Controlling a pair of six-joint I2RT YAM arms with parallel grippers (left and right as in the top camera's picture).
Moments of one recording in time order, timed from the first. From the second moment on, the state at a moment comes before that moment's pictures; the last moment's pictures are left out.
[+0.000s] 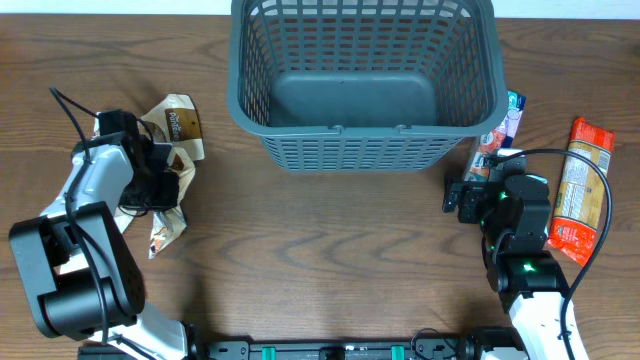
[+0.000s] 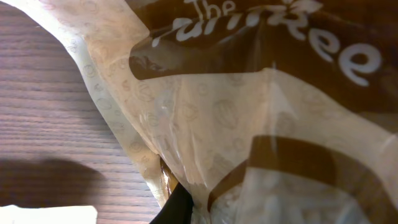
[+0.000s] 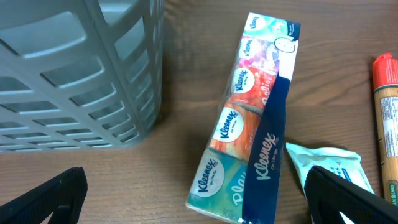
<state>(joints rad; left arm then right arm) 0.25 1.80 1.08 -0.82 0.04 0.29 0.01 0.91 0.48 -0.19 0.07 0.04</state>
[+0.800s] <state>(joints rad) 0.20 1.38 1.25 -0.96 0.05 0.10 0.01 0.91 0.48 -0.18 0.07 0.04</state>
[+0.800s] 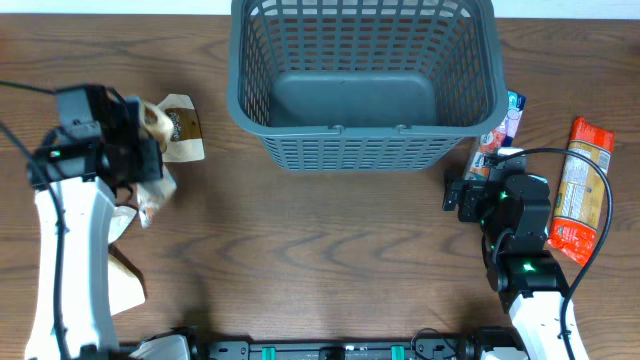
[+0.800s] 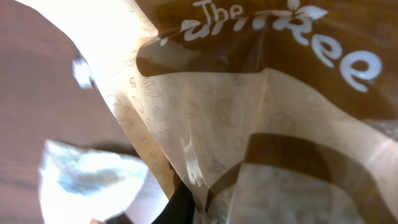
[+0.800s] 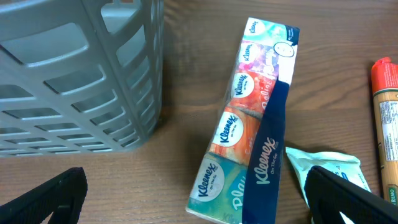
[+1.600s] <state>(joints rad) -0.45 1.67 2.05 -0.71 0.12 0.38 0.01 0.92 0.48 -0.18 0.07 0.04</state>
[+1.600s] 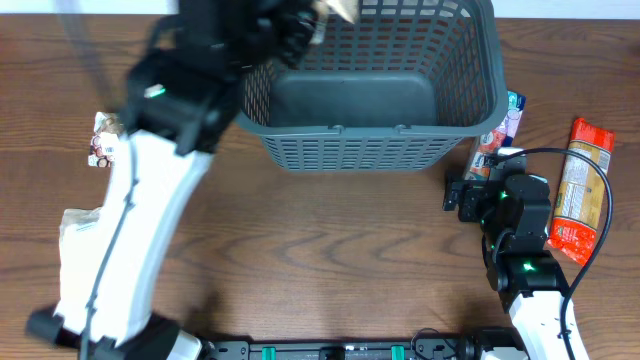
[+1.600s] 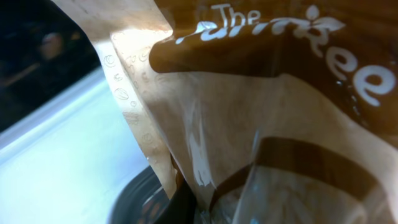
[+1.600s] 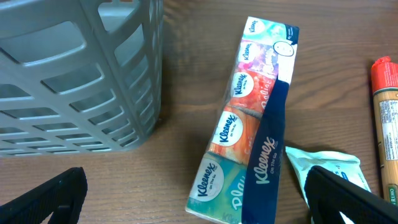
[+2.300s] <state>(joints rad) -0.46 2.15 2.04 -0.97 0.19 0.72 0.01 0.92 0.48 -0.18 0.07 0.04</state>
